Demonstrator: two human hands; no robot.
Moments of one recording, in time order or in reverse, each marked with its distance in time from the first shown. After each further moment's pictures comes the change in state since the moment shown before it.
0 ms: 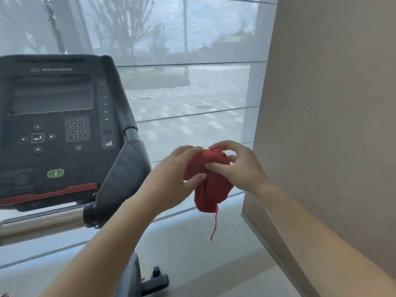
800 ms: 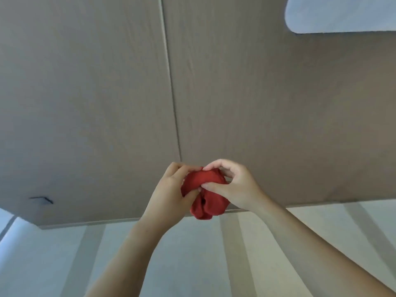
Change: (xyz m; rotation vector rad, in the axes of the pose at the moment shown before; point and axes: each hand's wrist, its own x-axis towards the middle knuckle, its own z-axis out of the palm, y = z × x) left_hand -0.124 0.482 0.337 -0.780 -0.832 0.642; right_hand -0.527 0.044 -0.351 -0.234 0.966 0.537
